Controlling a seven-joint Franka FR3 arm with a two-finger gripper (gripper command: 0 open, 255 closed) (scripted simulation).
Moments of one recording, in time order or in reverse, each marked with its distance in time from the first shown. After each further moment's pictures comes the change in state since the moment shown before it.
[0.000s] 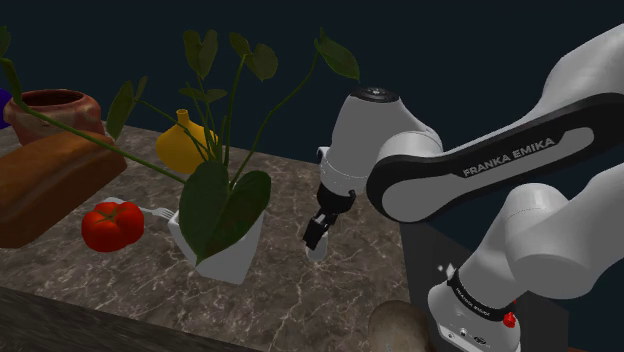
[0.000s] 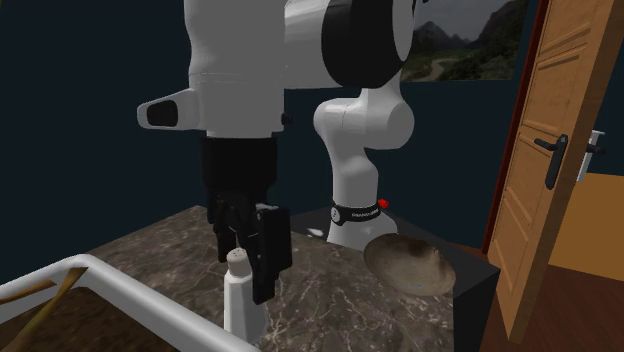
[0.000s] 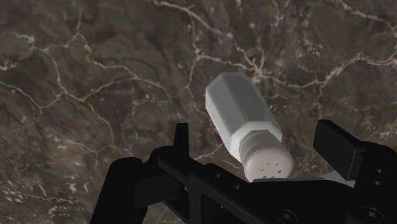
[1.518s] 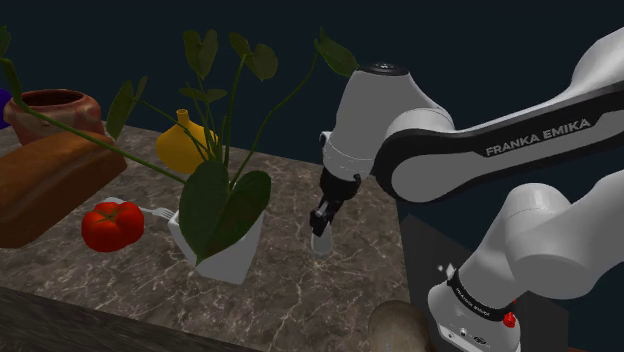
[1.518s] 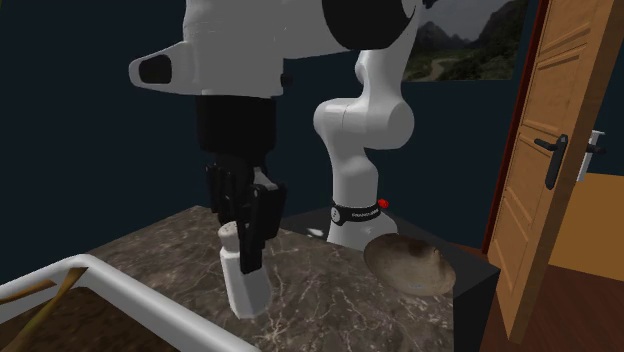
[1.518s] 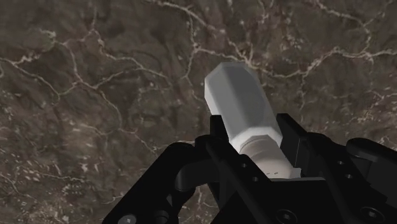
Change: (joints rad) arm 0.004 -0.073 -0.021 0.047 -0.004 -0.118 -0.002
